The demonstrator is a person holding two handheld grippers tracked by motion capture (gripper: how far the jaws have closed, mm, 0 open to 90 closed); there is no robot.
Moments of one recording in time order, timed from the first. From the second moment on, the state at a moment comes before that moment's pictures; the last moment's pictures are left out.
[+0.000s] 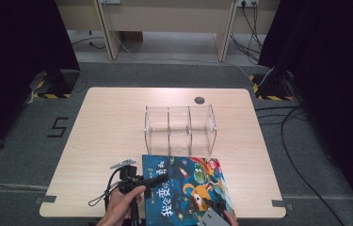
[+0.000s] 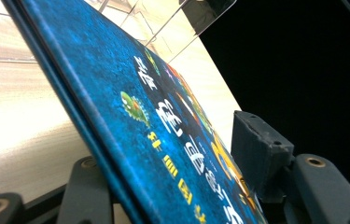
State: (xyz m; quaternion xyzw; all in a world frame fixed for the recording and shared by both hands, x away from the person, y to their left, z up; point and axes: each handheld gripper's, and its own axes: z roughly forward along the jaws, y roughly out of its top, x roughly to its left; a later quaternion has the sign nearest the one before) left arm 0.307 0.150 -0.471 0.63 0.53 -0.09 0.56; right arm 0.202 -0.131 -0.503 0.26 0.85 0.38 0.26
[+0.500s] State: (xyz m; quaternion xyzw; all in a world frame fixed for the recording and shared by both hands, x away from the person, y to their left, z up) left arm 0.307 0.150 -0.474 0.63 0.53 -0.11 0.56; right arm 0.198 -0.090 -0.511 0.19 0.84 0.36 0.36
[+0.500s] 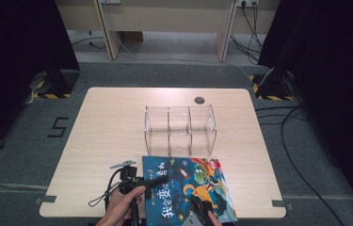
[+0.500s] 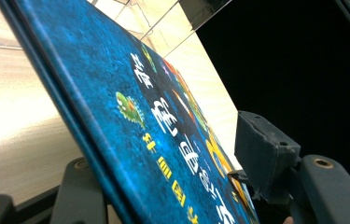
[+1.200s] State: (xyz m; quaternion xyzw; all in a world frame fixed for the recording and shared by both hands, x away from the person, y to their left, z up) left arm 0.313 0.165 -0.475 0.59 0.52 -0.18 0.59; right arm 0.191 -0.125 -0.470 0.25 0.77 0.45 0.38
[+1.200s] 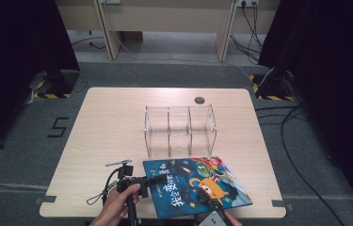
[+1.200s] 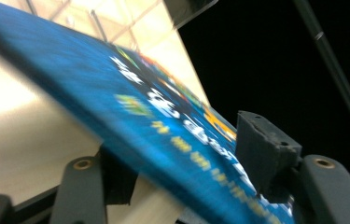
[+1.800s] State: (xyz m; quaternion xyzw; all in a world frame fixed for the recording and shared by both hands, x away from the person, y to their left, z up) left arm 0.319 0.201 -0.464 0.61 0.50 -0.02 0.62; right arm 0.200 -0.158 -0.453 0.31 0.72 0.53 0.33
